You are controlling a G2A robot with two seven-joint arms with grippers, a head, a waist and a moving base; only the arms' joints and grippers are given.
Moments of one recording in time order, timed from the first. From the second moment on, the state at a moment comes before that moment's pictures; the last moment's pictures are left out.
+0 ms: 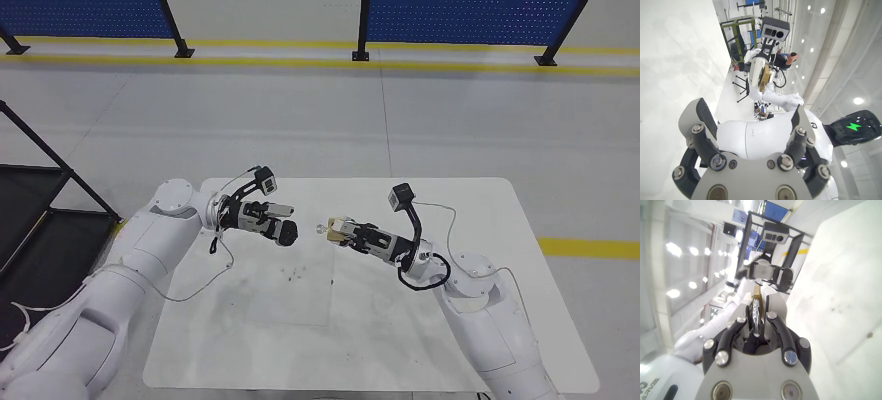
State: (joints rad) left arm 0.78 -0.97 -0.81 -0.99 -0.89 -0.24 -1.52; right arm -1.24 -1.30 1.15 -1.59 0.21 -0.14 0.85
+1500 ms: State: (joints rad) left arm 0.91 -1.02 -0.86 -1.04 -0.91 -0.38 -1.44; right arm -1.28 -1.28 1.09 -1.57 0.27 -0.10 0.88
